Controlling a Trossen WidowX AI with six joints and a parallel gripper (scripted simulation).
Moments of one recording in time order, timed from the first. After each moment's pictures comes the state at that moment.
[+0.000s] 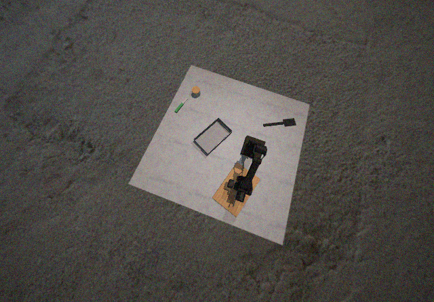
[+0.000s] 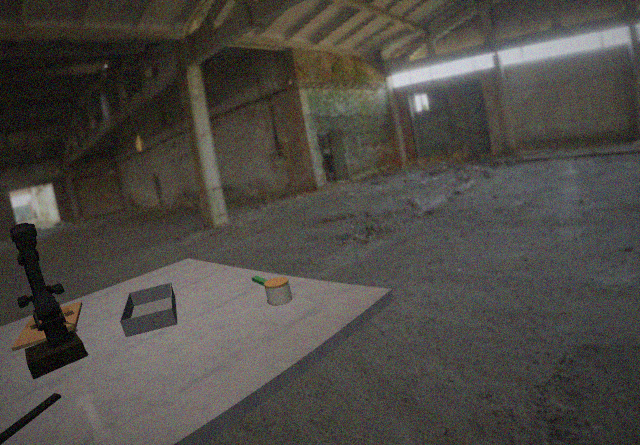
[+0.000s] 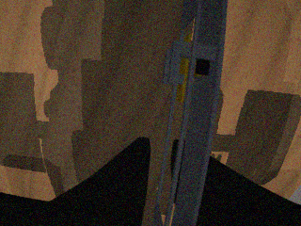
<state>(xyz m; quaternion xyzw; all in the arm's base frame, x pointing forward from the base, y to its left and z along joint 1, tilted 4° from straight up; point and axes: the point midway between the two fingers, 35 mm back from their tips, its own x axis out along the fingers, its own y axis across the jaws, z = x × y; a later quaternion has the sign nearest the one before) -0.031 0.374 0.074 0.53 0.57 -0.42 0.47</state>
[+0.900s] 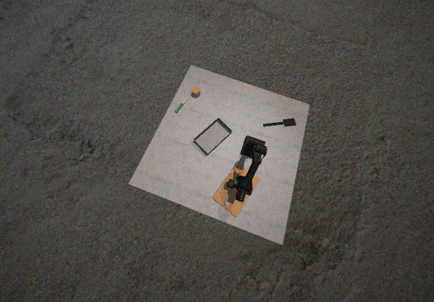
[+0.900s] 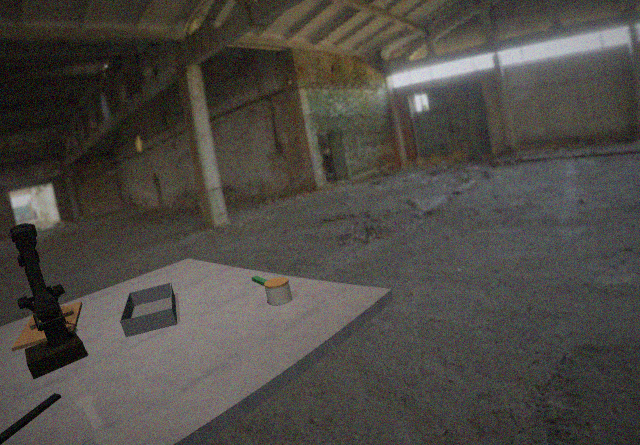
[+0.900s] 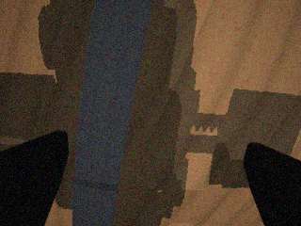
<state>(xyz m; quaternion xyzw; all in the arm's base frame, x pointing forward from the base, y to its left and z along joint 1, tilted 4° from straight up) -0.031 0.373 0.069 0.53 0.57 -0.42 0.47</state>
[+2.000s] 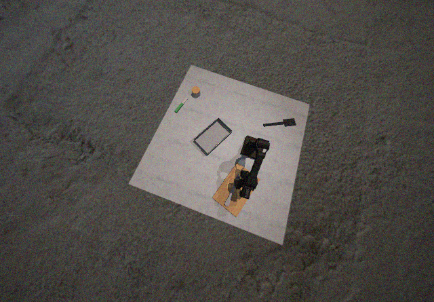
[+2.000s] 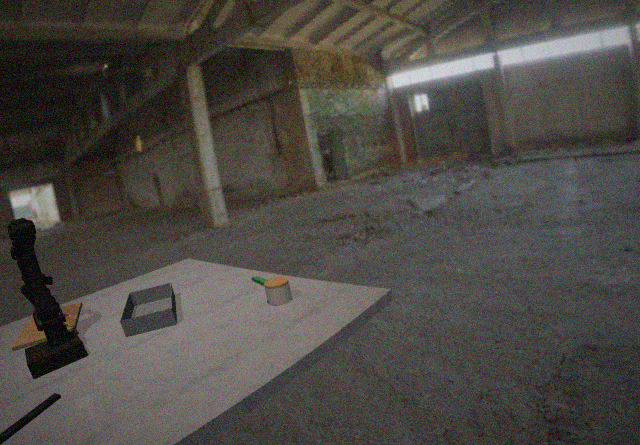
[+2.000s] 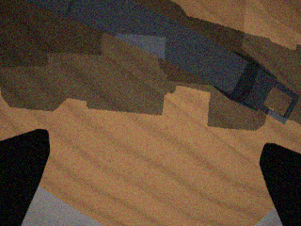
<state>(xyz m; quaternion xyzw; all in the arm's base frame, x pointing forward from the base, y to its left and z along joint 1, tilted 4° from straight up) -0.045 0.334 0.101 -0.07 0.68 0.18 0.70</state>
